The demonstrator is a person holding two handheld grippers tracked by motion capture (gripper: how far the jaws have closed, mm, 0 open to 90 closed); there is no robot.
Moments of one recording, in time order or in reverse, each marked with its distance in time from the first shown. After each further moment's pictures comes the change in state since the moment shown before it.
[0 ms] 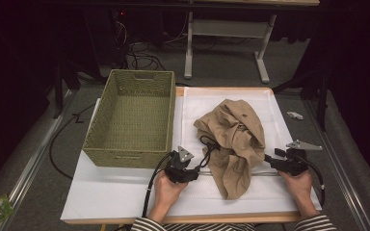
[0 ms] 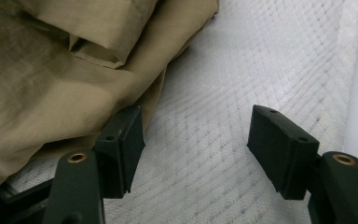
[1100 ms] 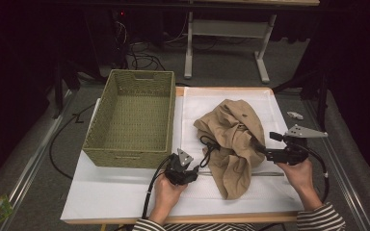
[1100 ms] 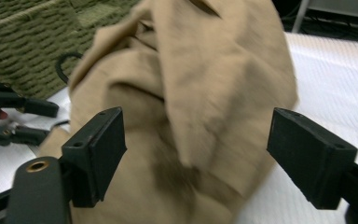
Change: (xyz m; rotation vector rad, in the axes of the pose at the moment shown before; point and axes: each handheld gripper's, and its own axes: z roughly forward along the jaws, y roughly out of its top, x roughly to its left) left arm -0.002 -0.009 0.006 -0.025 0.047 0.015; right arm 0.054 0.068 -0.041 -0.140 0.149 -0.149
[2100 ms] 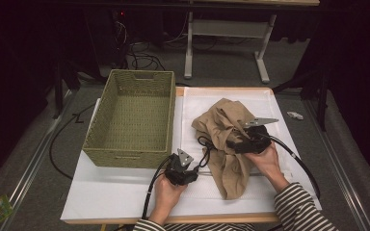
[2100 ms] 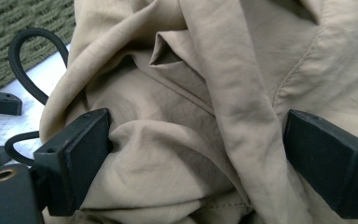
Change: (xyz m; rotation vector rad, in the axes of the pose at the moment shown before) left arm -0.001 0.000 0.000 -0.003 0.005 0.004; right arm 0.016 0.010 0.102 0.193 0.022 -0.035
